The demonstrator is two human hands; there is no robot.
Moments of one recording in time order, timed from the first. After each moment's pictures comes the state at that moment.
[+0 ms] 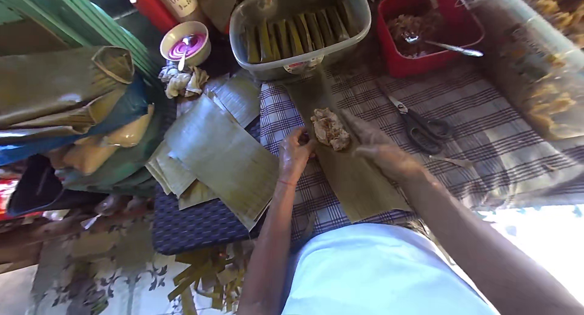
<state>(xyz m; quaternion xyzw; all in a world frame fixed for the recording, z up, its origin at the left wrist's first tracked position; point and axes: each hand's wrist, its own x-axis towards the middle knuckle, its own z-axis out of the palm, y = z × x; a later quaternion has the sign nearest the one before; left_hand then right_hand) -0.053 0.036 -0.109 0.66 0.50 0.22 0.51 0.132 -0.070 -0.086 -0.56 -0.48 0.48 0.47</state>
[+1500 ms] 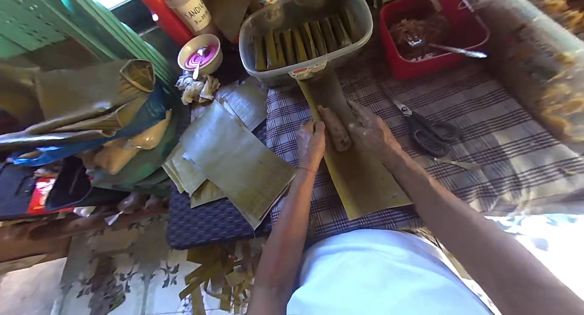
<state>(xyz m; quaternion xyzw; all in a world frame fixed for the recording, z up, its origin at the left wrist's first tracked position) -0.008 0.036 -0.087 0.66 0.54 0.25 0.46 0.139 -0.030 -0.102 -0.64 -0.43 0.40 0.50</state>
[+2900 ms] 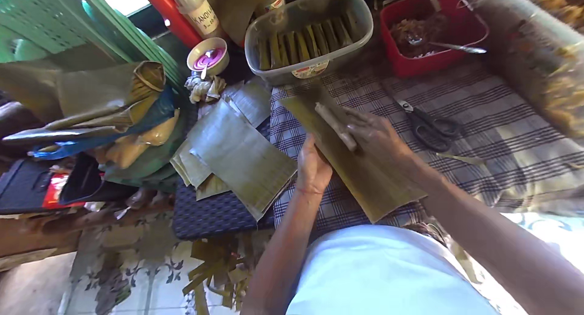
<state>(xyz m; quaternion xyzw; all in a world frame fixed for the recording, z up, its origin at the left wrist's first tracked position) -0.026 -0.013 -0.093 0.23 0.37 0.42 0.80 0.132 -0.054 -0.085 -0.61 -0.44 0.46 0.48</state>
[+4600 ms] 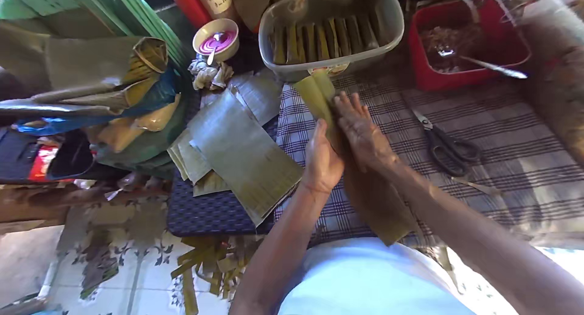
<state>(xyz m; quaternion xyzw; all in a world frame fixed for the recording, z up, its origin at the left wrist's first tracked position) -0.012 0.008 -0.055 0.23 0.32 0.43 0.81 0.104 -0.009 -0.086 -0.61 -0.65 0.19 0.40</state>
